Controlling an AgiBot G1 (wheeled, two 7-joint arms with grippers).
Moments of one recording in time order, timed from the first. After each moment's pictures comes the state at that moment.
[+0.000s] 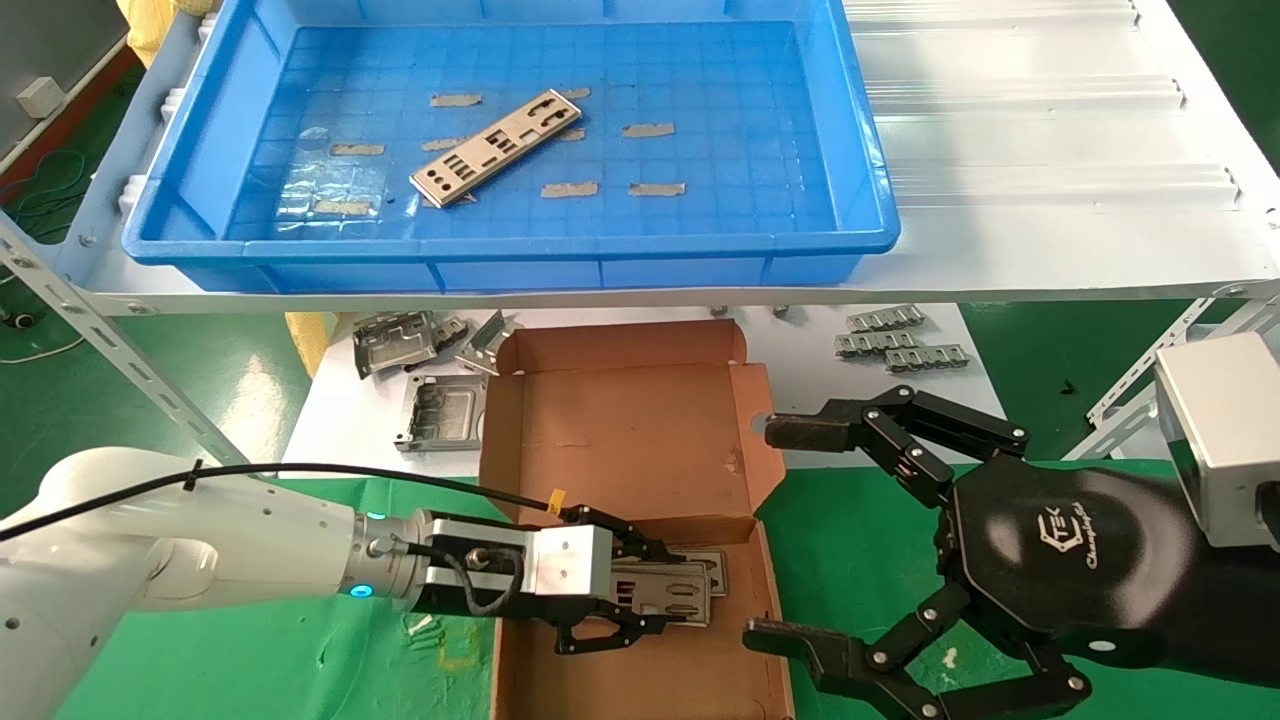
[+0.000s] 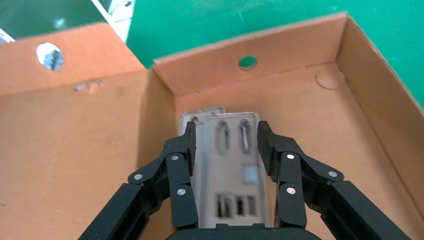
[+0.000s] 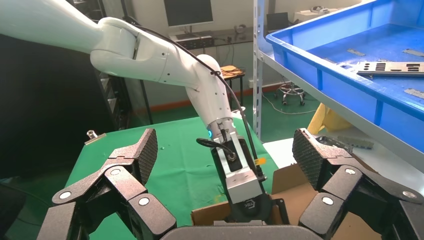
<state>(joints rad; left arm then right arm) -1.48 1.27 0.90 -0.26 1.09 1.31 0.69 1.12 -0.54 -0.46 1.25 -0.60 -1.42 0.09</state>
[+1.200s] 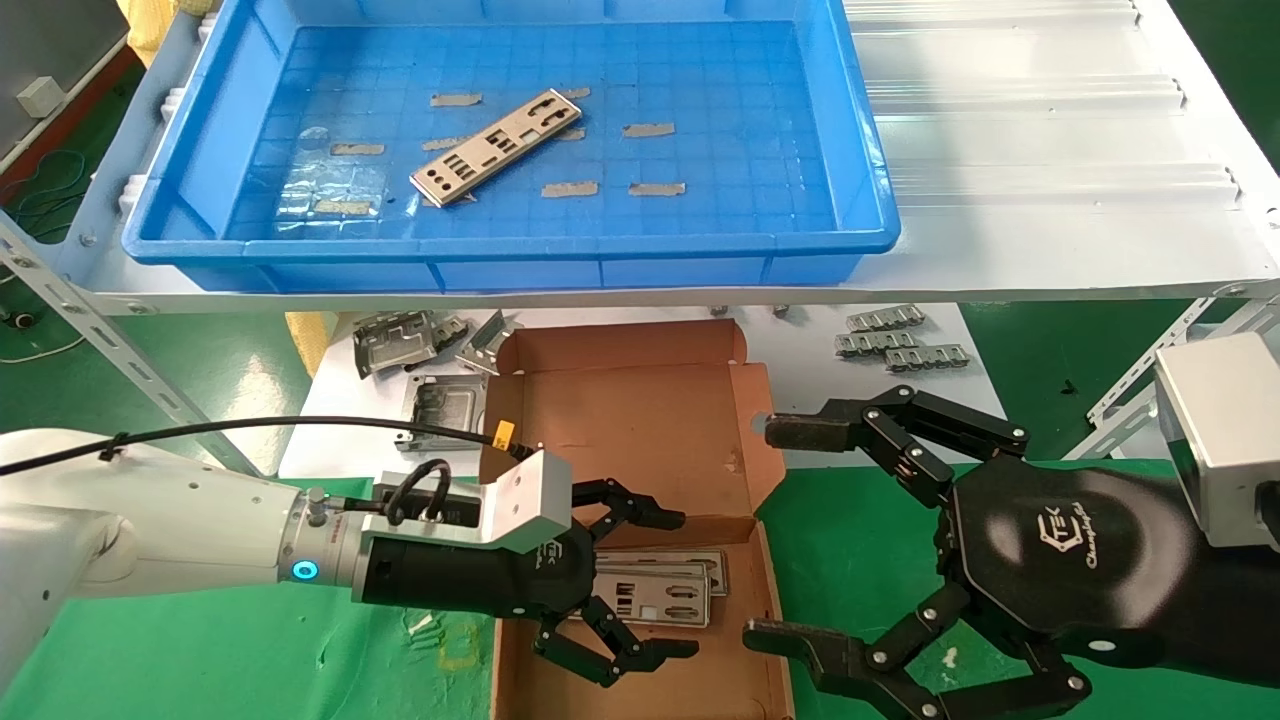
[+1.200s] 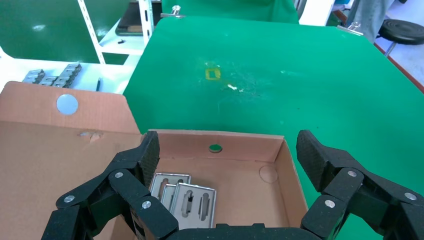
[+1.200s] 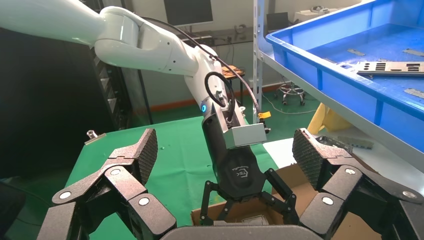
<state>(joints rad) -1.52 1.24 0.83 -0.14 0.98 1.60 0.46 1.12 -0.54 -0.46 1.25 -0.60 -1.42 0.09</state>
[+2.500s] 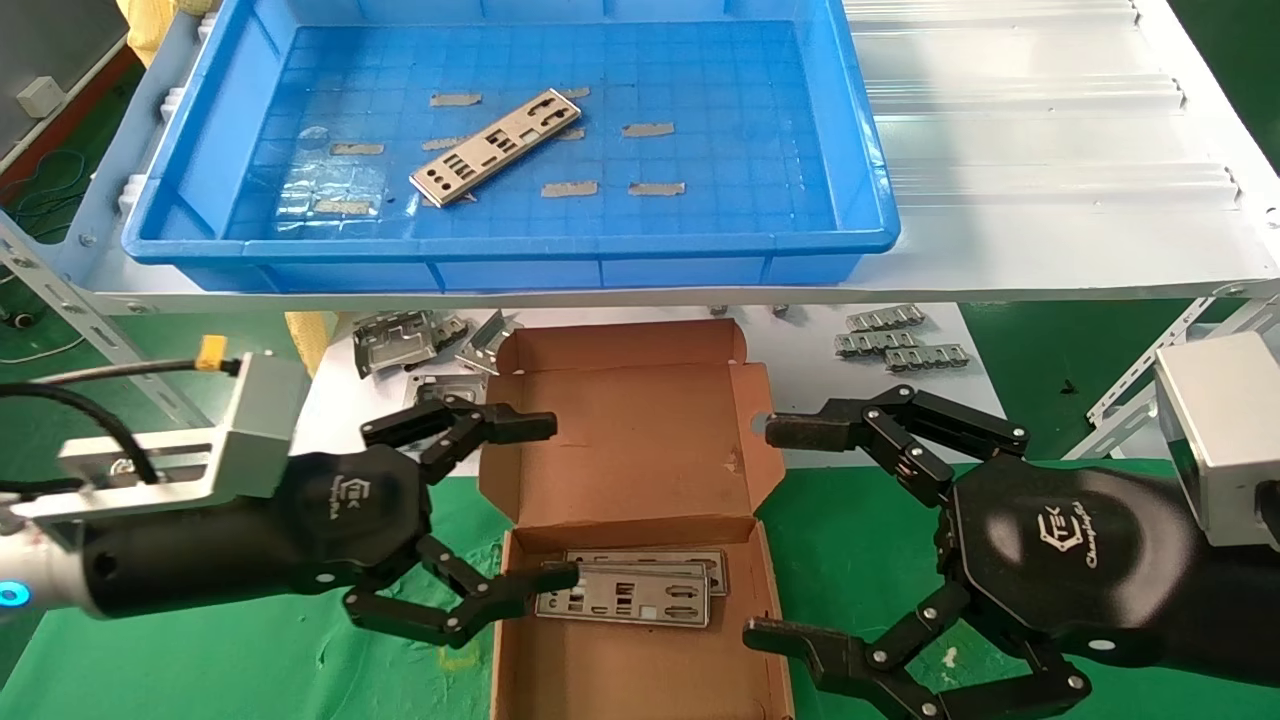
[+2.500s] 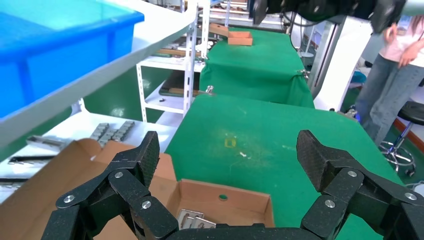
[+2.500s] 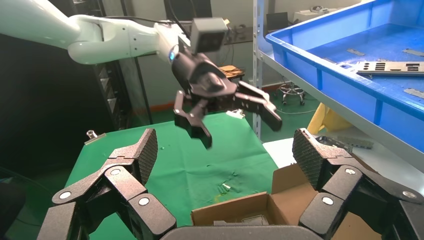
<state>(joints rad) -1.24 0.84 0.48 -0.87 0.82 1.53 0.05 1.12 -0.54 -0.46 1.25 -0.60 -1.42 0.09</state>
